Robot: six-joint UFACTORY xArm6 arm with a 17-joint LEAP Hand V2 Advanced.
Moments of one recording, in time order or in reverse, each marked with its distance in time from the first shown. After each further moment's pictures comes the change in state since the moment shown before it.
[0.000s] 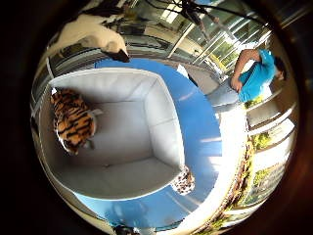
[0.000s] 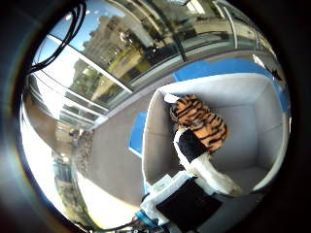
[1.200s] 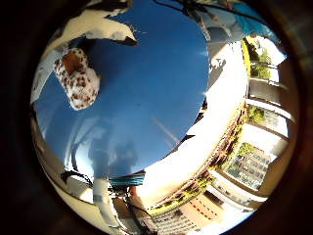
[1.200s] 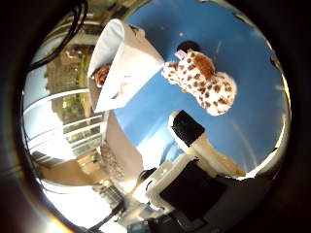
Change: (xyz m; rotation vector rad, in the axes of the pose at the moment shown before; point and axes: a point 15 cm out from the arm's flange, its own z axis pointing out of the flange) arm 0.281 0.244 0.052 -0.633 0.013 0.383
